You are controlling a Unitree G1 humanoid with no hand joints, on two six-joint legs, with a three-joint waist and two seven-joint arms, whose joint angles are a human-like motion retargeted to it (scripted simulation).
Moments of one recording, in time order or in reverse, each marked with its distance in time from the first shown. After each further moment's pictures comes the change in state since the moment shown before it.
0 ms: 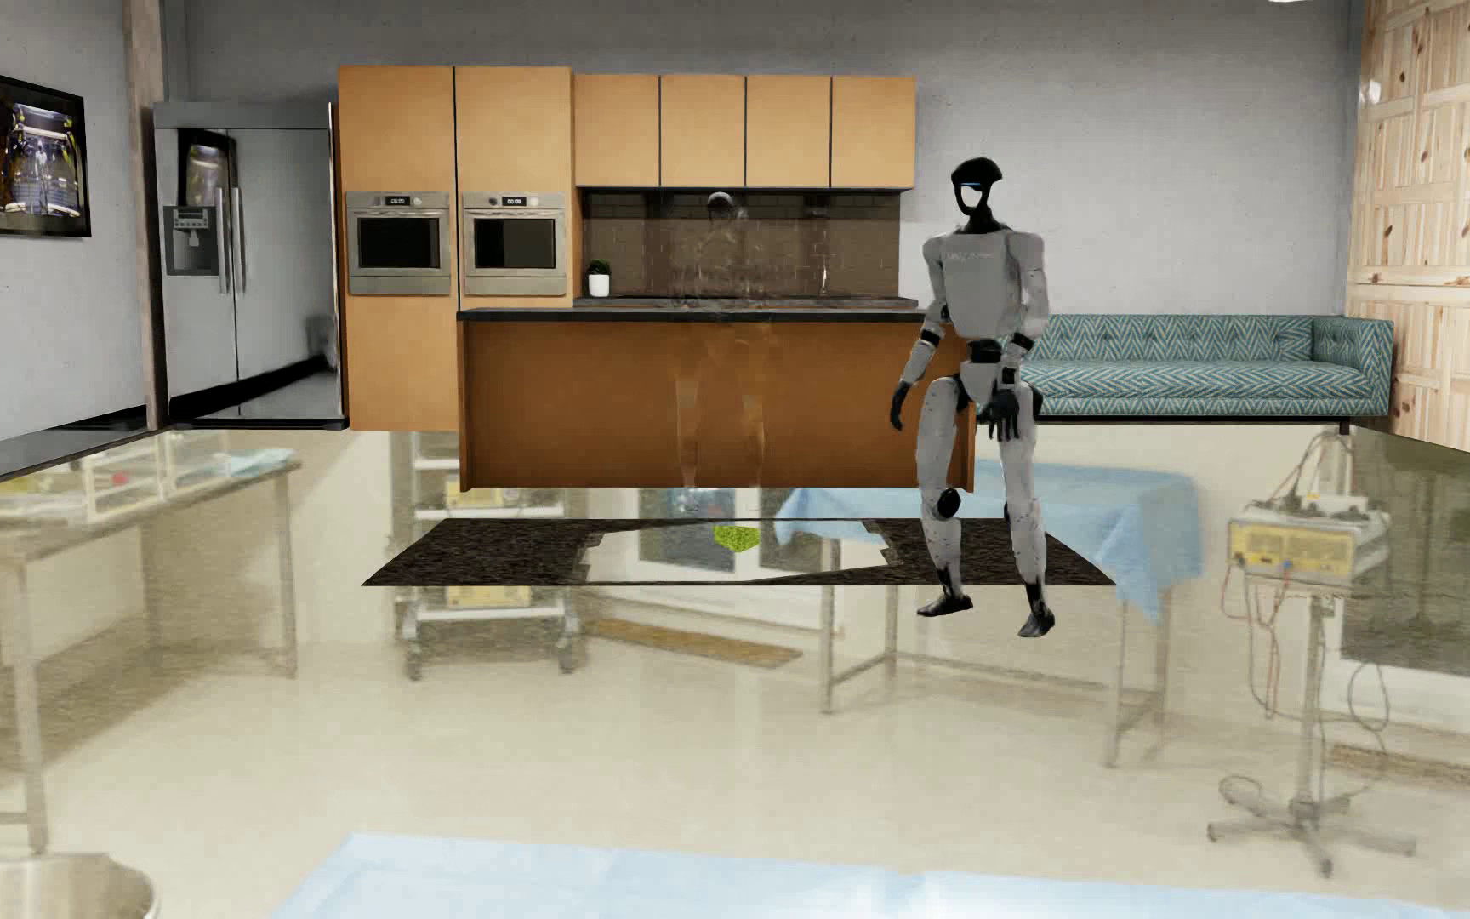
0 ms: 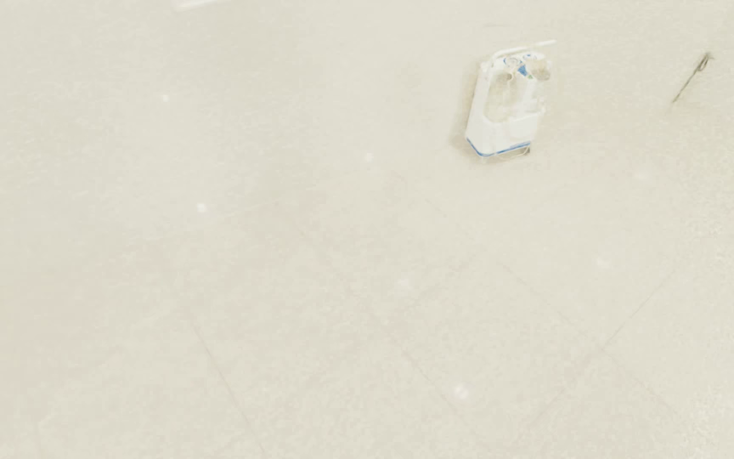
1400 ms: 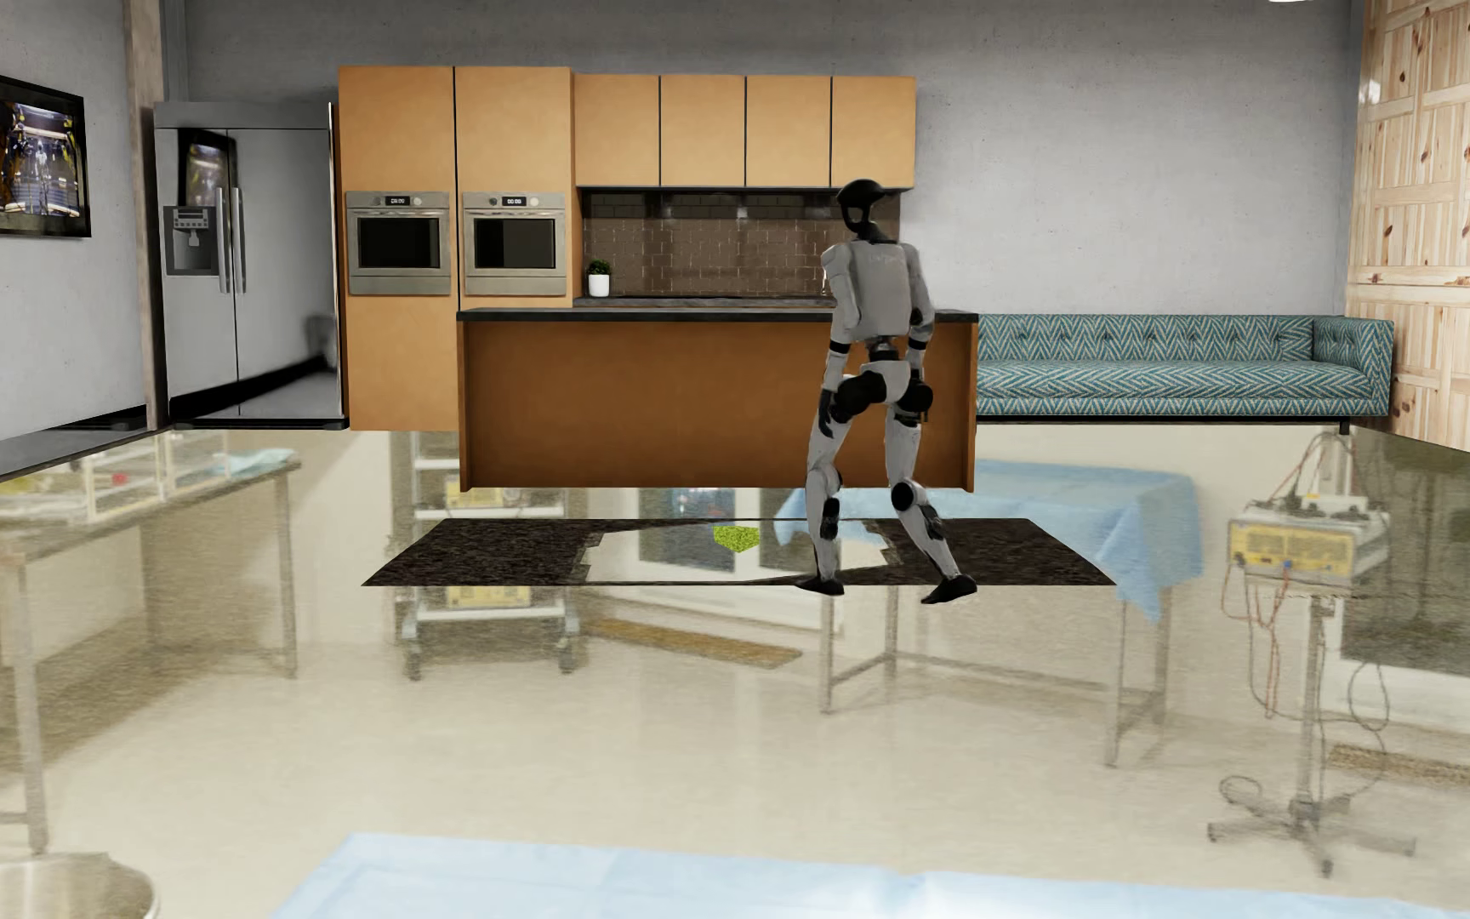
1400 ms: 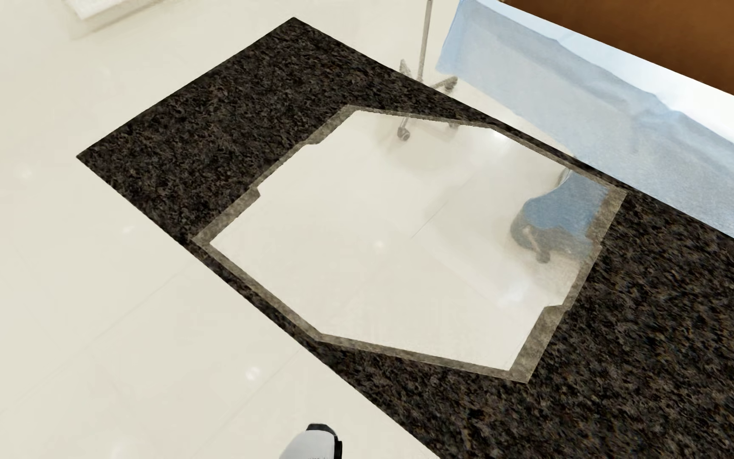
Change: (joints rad) body -0.410 0.083 0.088 -0.184 0.176 -0.059 -0.096 0.278 0.030 0.171 0.351 0.280 -0.003 0.129 -0.021 -0.025 -0.070 0.121 -0.004 0.426 0.180 -0.068 0.037 0.056 0.013 0.015 -0.001 0.018 -0.013
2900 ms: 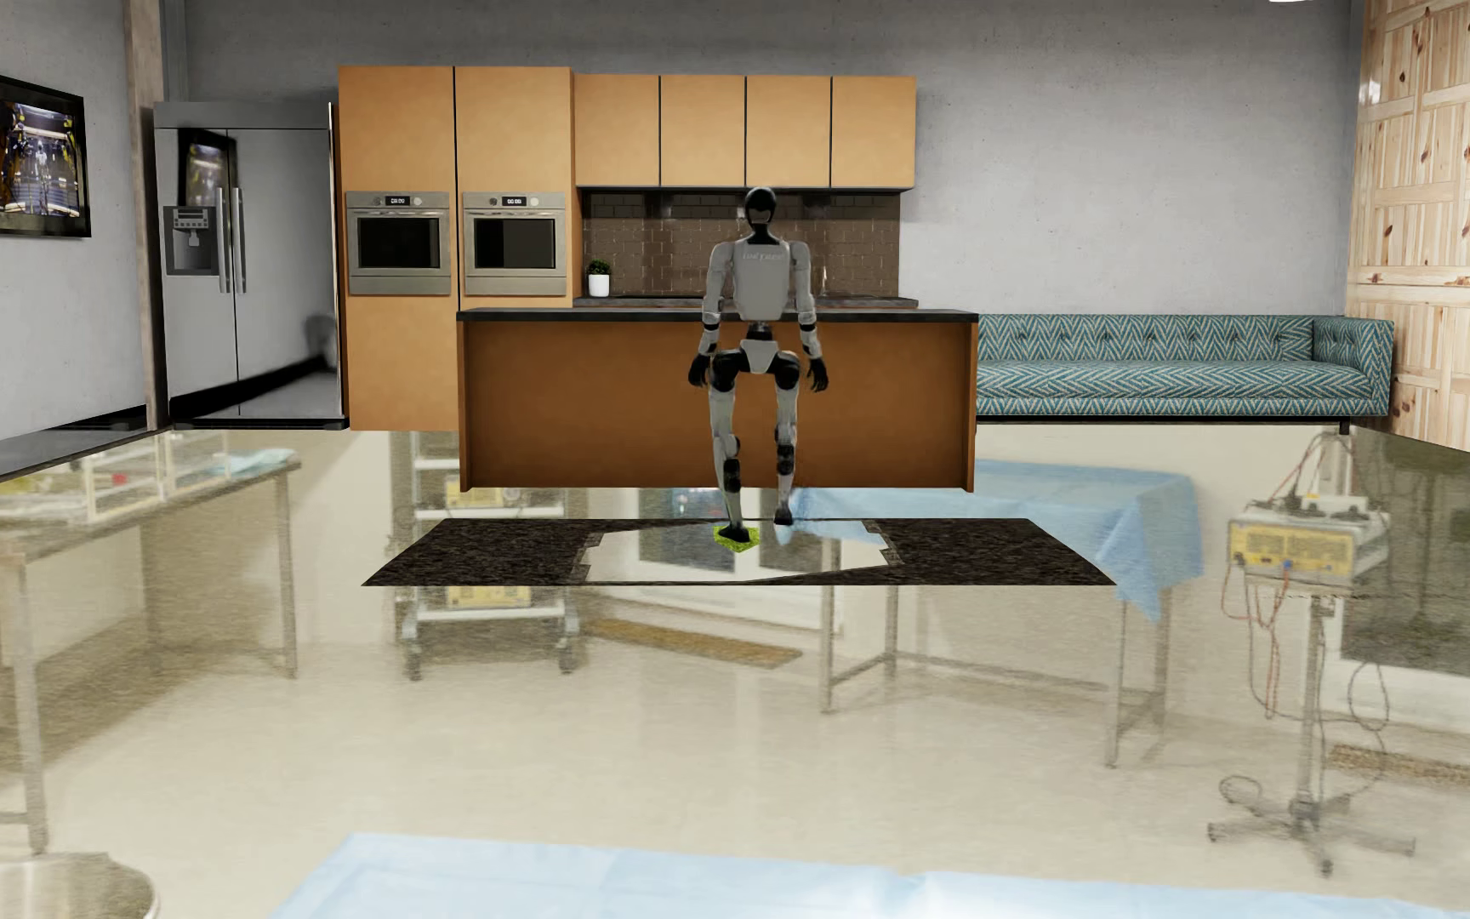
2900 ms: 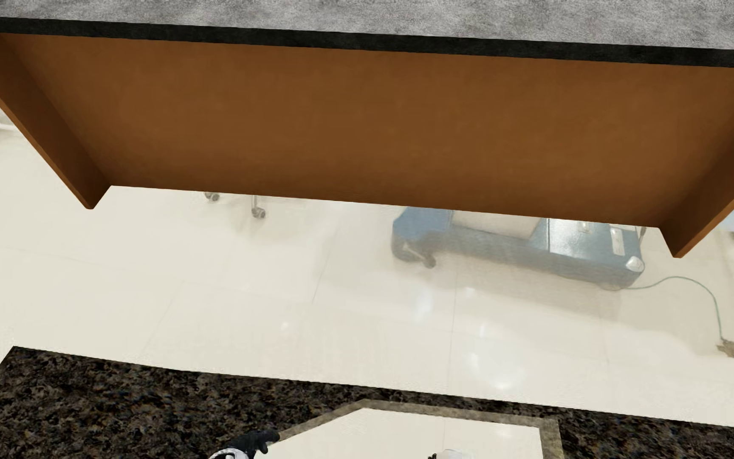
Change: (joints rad) body 0.496 -0.456 -0.093 -0.012 -0.309 -0.017 0.197 -0.223 -0.014 -0.057 0.358 -0.323 0.121 -0.274 0.132 0.036 0.061 0.020 0.005 -0.152 -0.203 0.102 -0.061 0.029 0.029 0.007 -0.023 0.009 -0.005
